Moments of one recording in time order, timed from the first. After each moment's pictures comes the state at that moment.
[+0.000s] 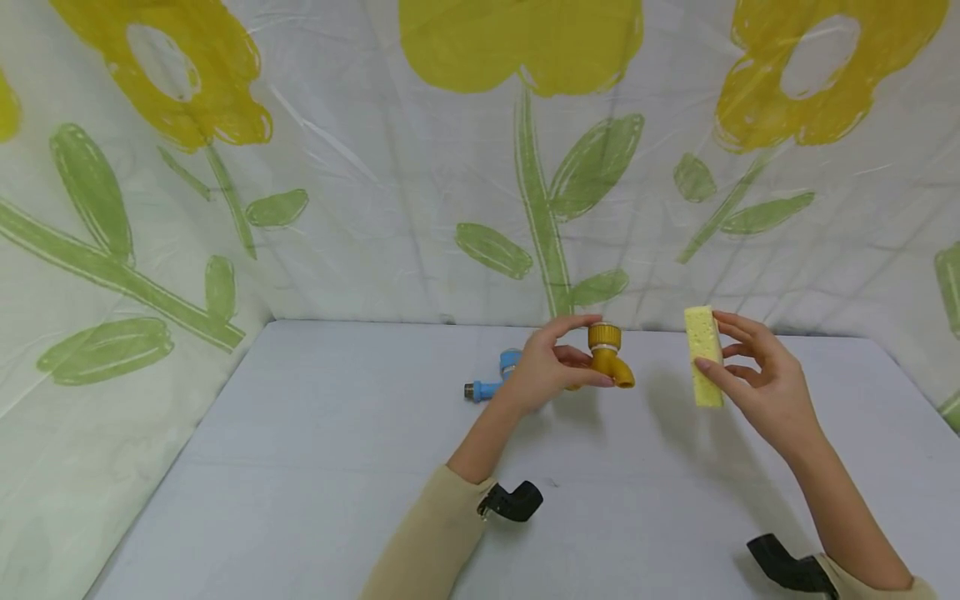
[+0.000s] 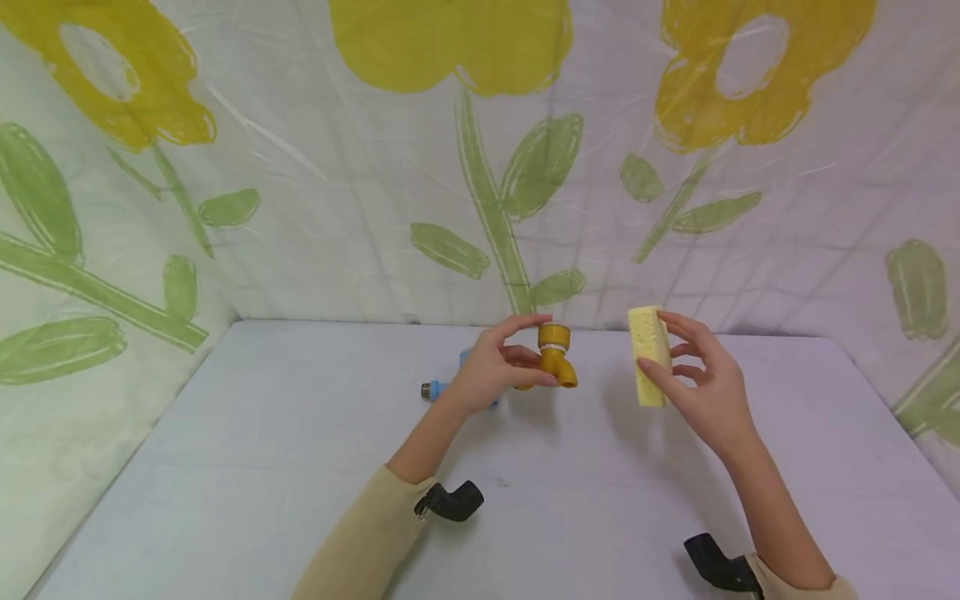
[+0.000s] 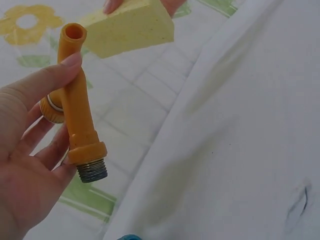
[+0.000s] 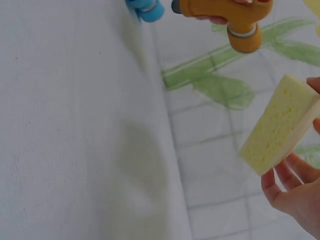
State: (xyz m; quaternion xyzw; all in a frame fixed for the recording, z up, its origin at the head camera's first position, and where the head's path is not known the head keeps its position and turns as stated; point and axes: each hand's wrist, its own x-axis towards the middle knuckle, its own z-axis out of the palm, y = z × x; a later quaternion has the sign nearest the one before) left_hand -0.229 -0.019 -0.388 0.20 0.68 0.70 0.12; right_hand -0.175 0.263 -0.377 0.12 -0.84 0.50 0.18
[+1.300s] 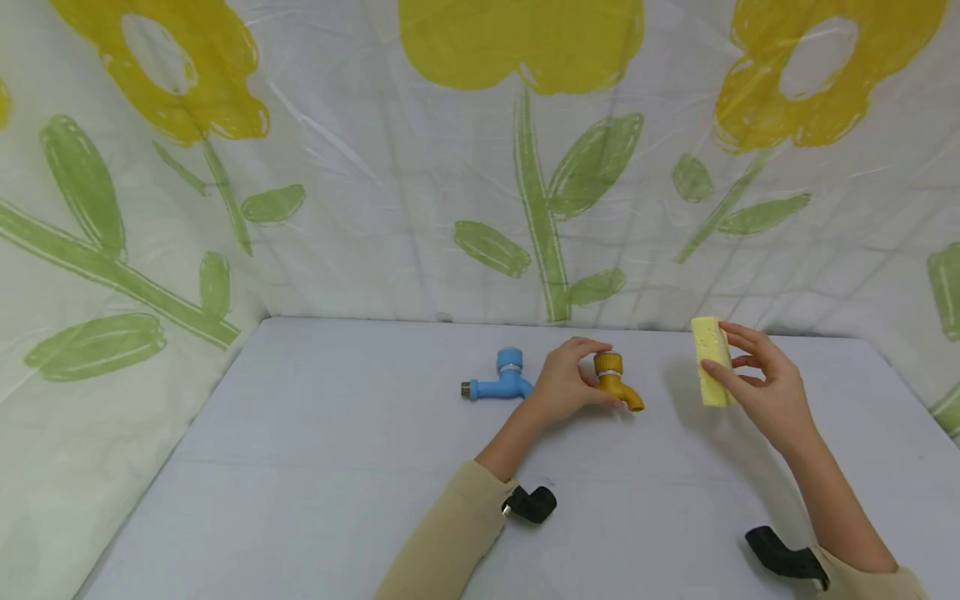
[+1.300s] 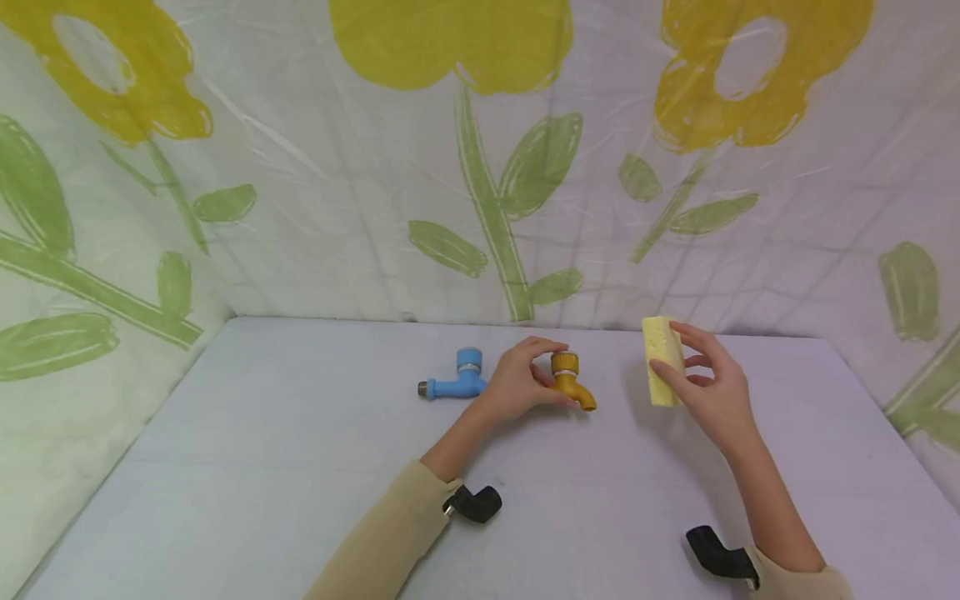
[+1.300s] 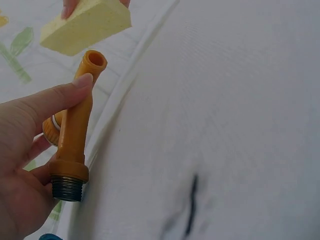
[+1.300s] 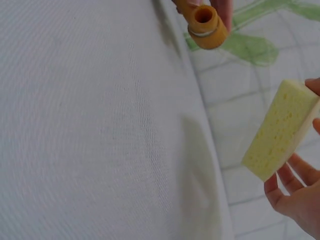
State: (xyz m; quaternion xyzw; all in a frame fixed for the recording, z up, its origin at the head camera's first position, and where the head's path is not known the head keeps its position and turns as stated) left_hand -0.245 0.014 -0.436 0.24 0.82 0.52 0.03; right_hand -0.188 0.292 -0.406 0.05 -0.86 0.48 0.16
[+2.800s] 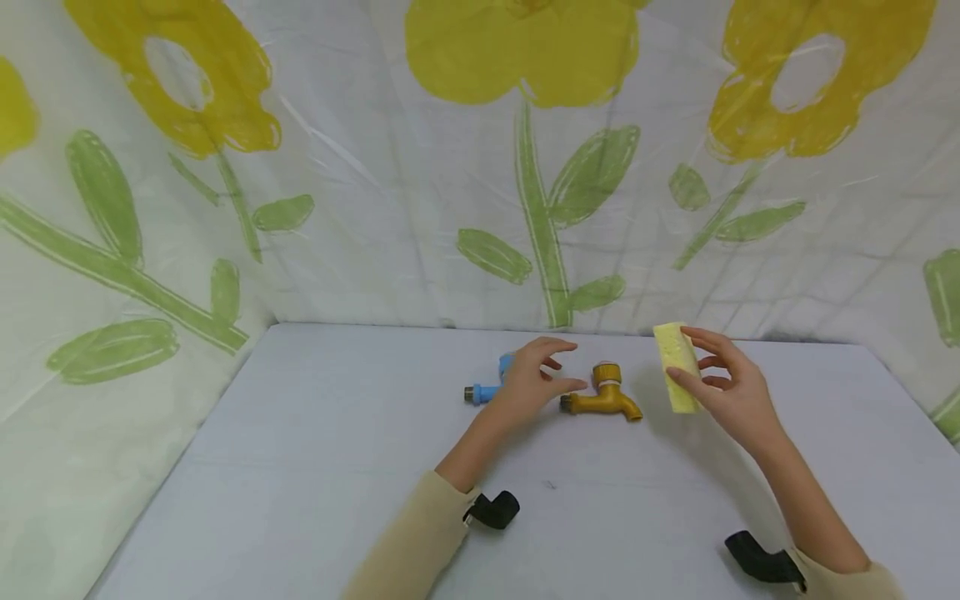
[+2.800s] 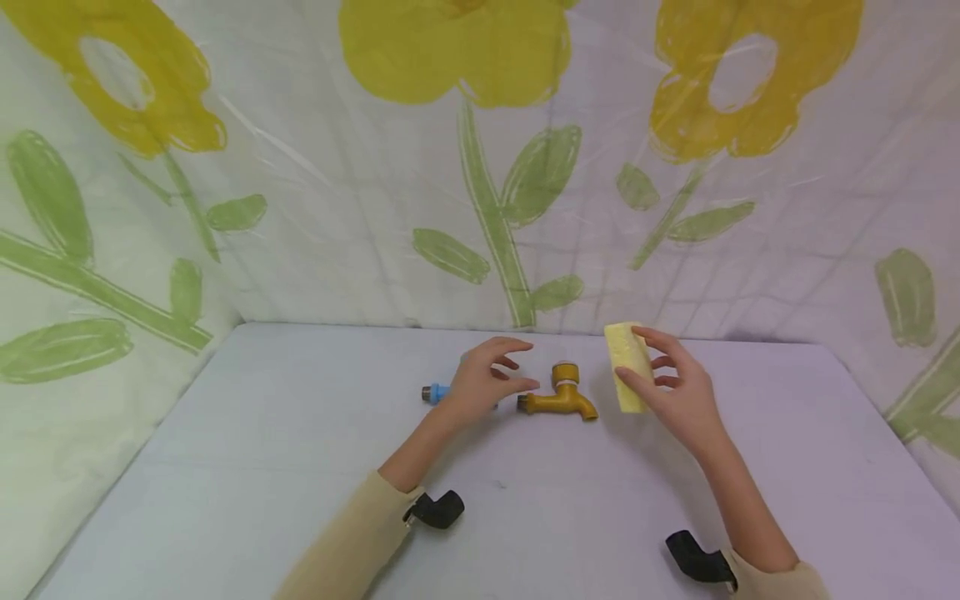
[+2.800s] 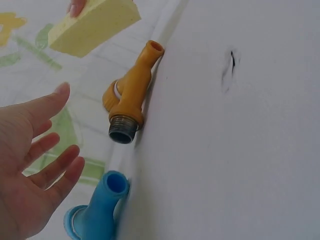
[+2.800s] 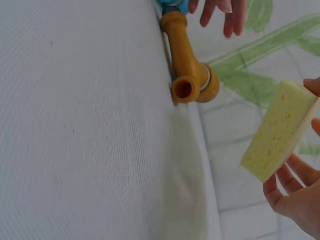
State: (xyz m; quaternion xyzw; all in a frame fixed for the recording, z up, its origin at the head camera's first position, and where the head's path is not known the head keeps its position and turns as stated) left_hand -0.231 -0.034 -0.417 0.23 0.82 0.52 0.00; right_hand -0.189 0.257 -0.400 0.07 -0.87 0.47 0.13
